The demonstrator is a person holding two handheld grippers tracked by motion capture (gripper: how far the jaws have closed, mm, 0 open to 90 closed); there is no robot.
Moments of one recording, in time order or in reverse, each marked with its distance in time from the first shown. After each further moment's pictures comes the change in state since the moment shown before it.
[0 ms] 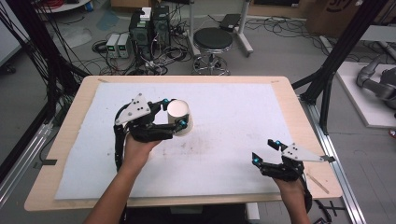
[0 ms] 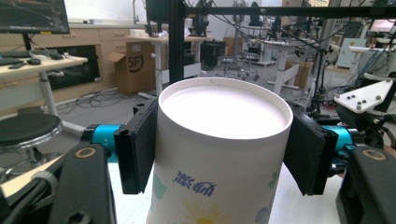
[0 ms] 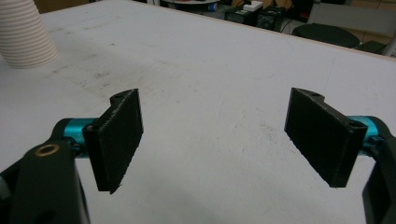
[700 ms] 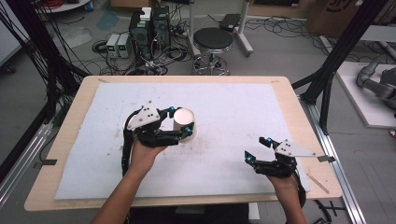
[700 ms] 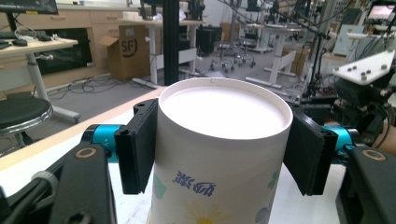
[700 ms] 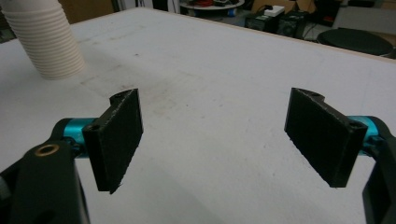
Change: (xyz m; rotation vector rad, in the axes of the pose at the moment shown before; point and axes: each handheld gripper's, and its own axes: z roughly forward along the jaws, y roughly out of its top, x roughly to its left) left arm -0.003 -0.024 0.013 0.061 -0.016 -0.011; right arm 0.009 0.012 0.015 -0.021 0.092 0.007
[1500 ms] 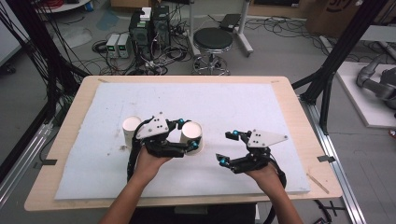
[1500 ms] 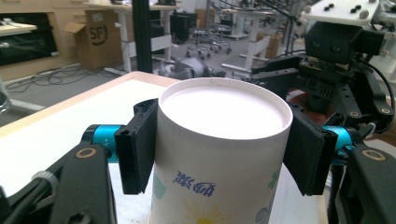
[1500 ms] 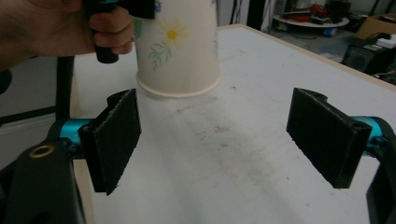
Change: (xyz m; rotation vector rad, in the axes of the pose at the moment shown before) left arm -0.015 -0.024 0.010 0.053 -0.124 0.012; right arm 0.043 0.050 0.046 -0.013 0.370 -0.162
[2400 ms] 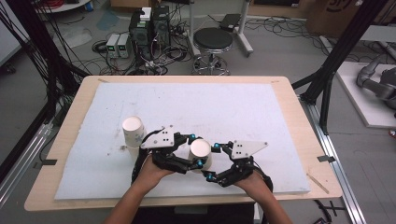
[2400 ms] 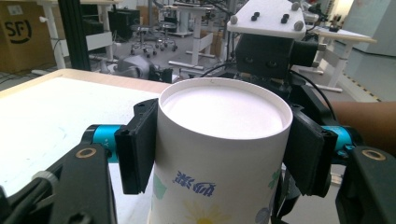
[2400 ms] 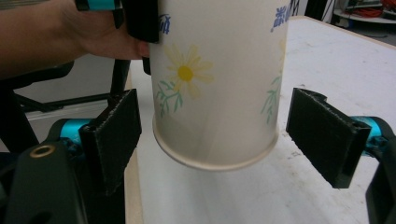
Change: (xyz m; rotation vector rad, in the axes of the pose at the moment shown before) left arm -0.016 -0.020 0.011 -0.003 -0.244 -0.007; right arm 0.022 -0.015 0.034 0.012 0.195 -0.018
